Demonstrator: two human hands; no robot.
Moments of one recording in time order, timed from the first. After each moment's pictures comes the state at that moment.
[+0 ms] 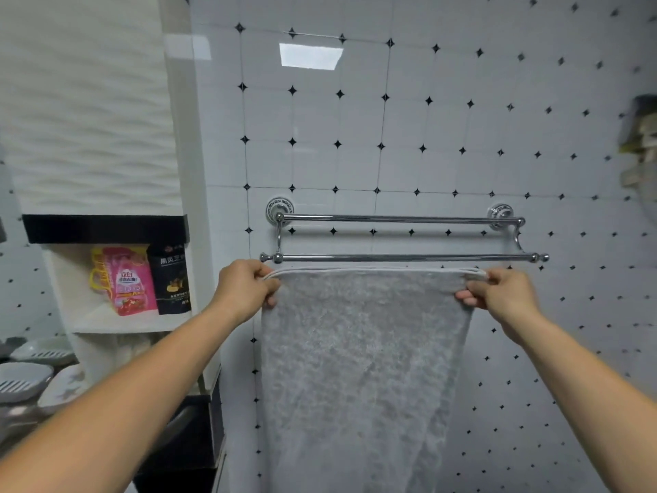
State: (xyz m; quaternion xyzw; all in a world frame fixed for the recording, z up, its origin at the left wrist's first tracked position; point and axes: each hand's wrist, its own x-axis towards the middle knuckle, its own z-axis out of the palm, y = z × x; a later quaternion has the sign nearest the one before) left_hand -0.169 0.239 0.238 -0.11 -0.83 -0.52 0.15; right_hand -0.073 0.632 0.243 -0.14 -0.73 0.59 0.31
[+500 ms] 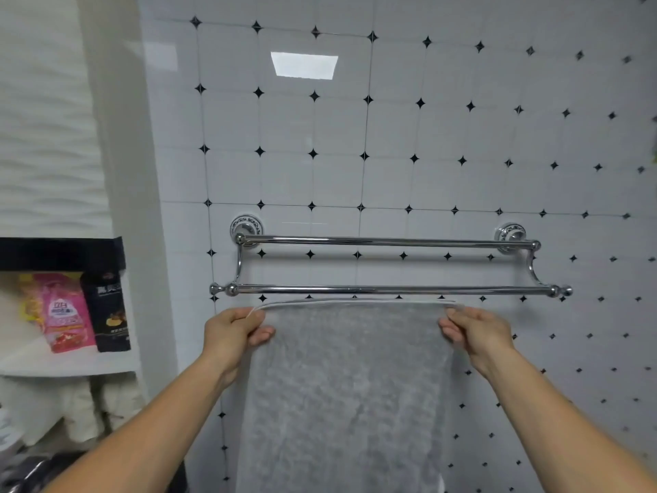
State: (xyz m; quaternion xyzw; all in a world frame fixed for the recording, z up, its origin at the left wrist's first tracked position) left_hand -0.240 0.315 0.182 0.00 -0.60 -0.80 0.08; right_hand -0.176 0.687 0.205 -0.18 -0.54 0.78 0.26
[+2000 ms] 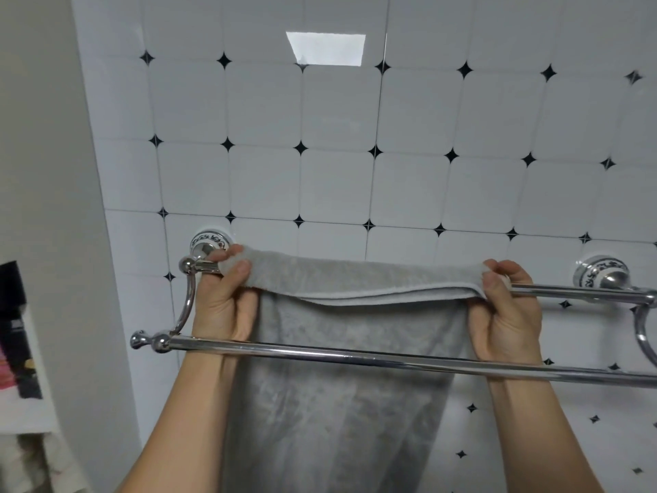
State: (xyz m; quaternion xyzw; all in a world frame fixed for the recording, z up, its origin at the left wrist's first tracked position) left_hand -0.339 0.384 0.265 -0.28 -0.19 -0.93 0.16; right_hand -0.311 0.709 0.256 0.21 -0.35 0.84 0.35
